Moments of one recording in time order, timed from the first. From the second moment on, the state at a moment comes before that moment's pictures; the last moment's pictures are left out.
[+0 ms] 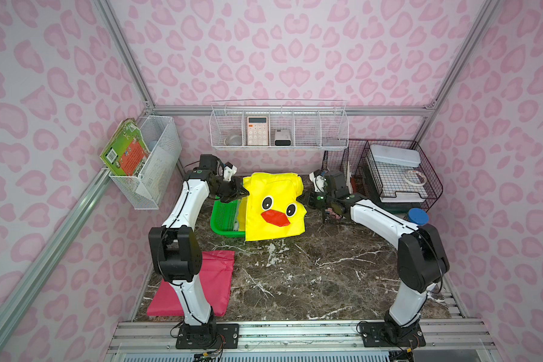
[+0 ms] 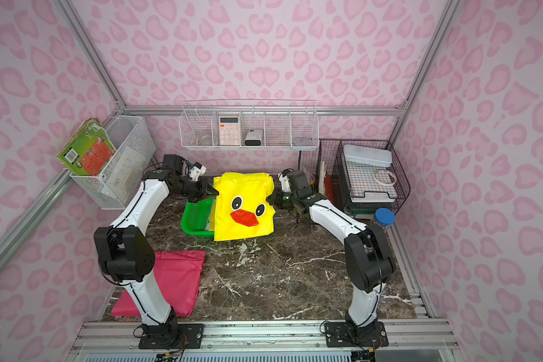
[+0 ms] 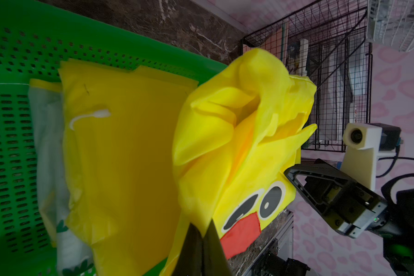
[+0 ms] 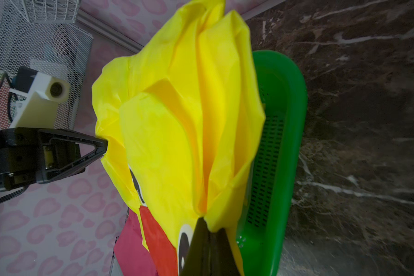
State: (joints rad) left arm 0.02 1.92 1.79 -0.93 0.71 -0.31; right arm 0.51 1.86 1.44 -0.18 -0.46 0.69
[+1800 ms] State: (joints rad) left arm 0.00 1.88 1.55 -0.76 0.74 -0.37; right arm 0.69 2.19 1.84 -0.42 -0.40 0.52
